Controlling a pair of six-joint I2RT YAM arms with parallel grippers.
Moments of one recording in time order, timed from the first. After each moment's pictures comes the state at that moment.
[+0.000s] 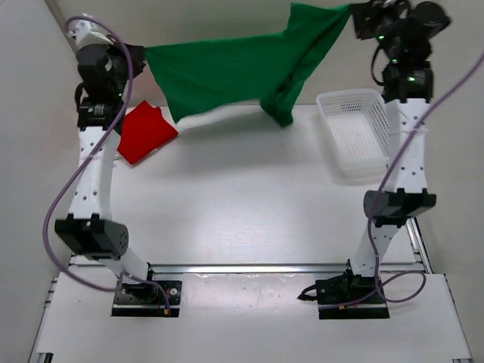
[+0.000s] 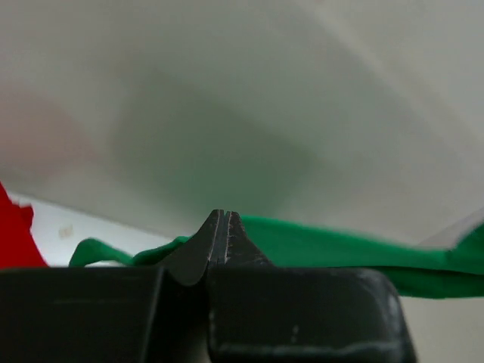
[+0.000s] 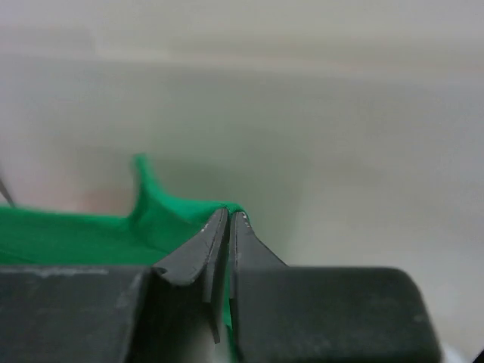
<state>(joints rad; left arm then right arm) -0.02 1.66 1.93 -0.26 0.03 -0.63 0.01 1.96 2.53 -0.36 -0.32 0.14</state>
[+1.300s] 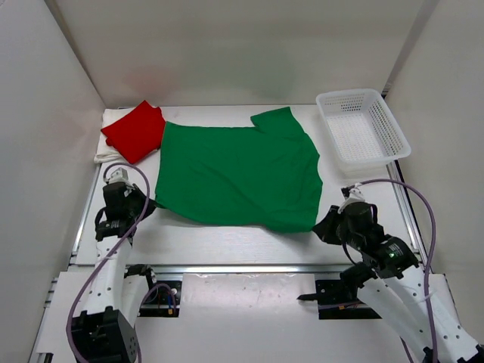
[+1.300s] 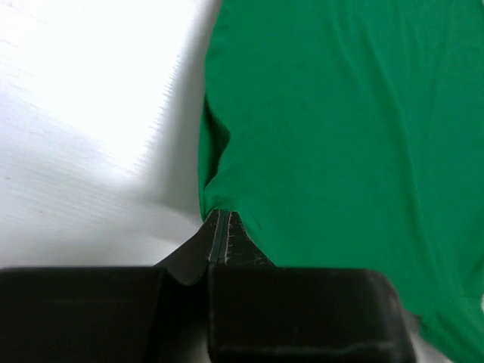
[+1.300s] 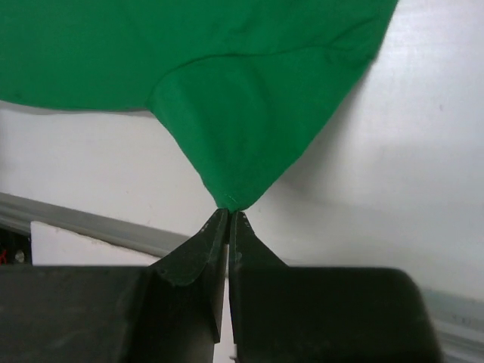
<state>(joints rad) 0.19 0.79 0.47 -0.34 0.18 -0.50 0.47 0.48 0.58 -0.78 -0.02 0.59</state>
